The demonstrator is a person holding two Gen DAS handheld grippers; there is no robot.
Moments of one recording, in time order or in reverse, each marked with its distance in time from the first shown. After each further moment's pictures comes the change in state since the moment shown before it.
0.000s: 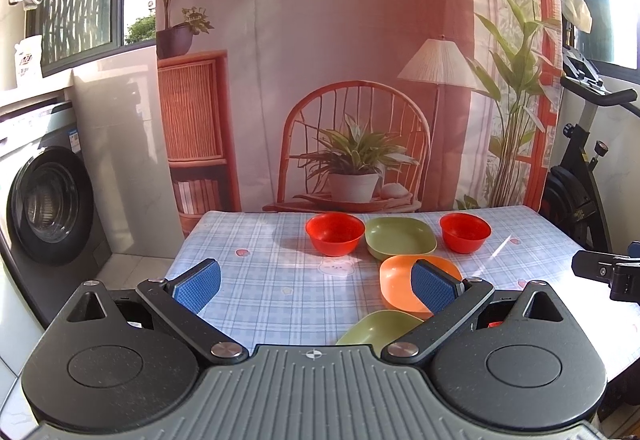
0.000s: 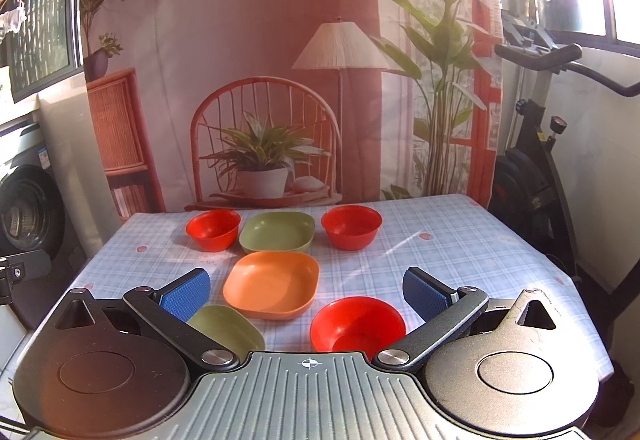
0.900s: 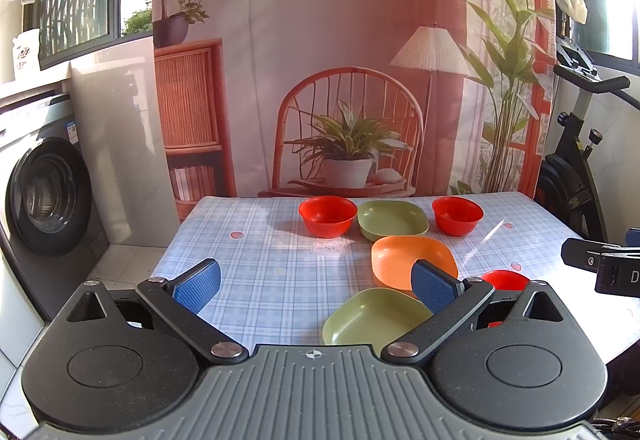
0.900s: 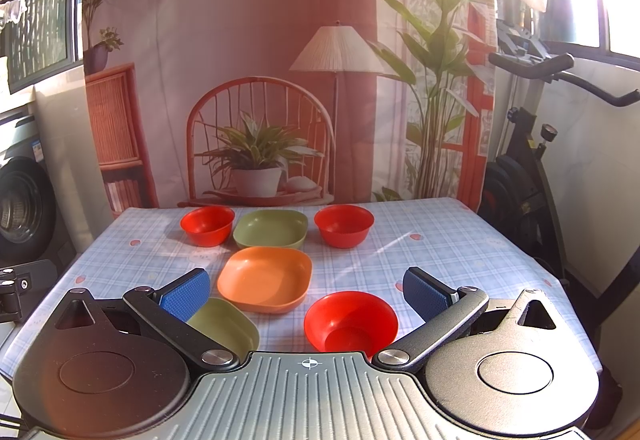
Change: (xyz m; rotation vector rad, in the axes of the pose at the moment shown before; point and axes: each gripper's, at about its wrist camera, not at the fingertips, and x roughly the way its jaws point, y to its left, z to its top) left arm -0.009 -0.004 -0.020 0.001 0.031 -0.021; right arm -0.018 0.011 -0.014 -0.034 -0.002 -0.060
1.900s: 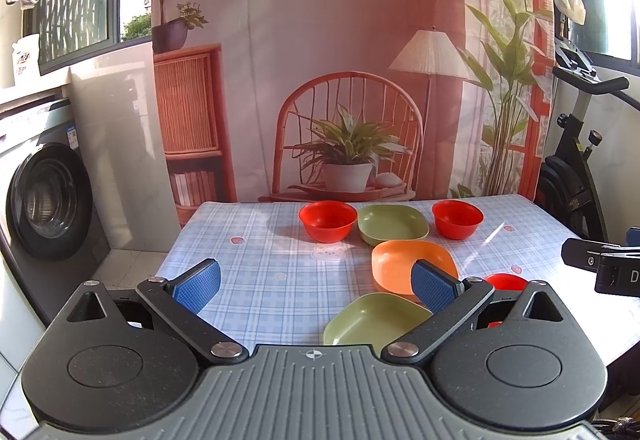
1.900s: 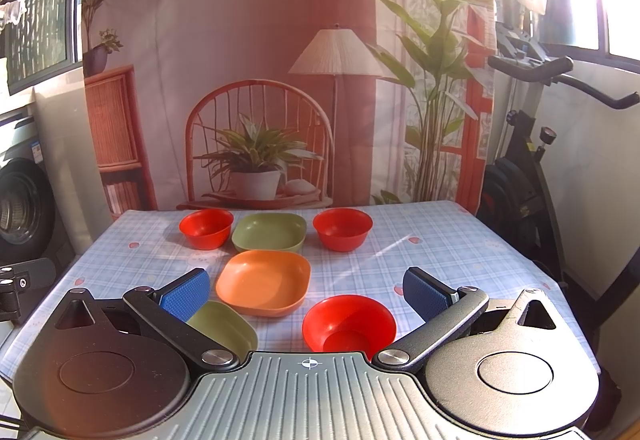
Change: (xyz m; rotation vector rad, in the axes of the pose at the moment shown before) left arm 0.000 -0.001 0.000 0.006 -0.009 0.001; right arm -0.001 0.000 0.001 -0.001 0.000 0.000
